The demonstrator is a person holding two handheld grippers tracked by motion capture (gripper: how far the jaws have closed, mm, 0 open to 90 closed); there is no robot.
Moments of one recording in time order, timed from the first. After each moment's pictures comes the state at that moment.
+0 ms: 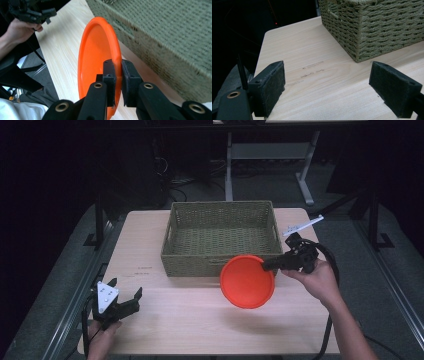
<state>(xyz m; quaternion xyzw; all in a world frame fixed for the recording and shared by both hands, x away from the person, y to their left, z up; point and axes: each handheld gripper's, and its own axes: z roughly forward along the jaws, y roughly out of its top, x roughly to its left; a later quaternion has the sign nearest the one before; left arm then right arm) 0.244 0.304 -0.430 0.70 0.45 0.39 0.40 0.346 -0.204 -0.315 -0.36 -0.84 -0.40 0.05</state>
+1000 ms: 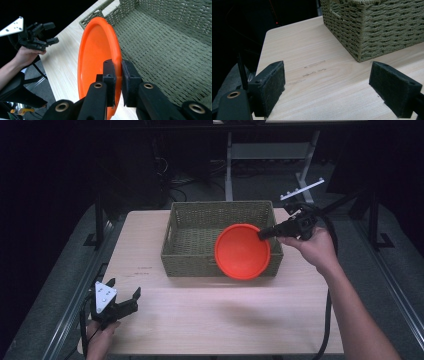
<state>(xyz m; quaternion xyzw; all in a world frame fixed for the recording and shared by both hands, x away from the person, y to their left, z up) 0.244 0.308 -0.431 0.69 0.46 0.39 0.40 0.391 -0.194 -0.254 -0.37 -0.83 -0.41 0.04</state>
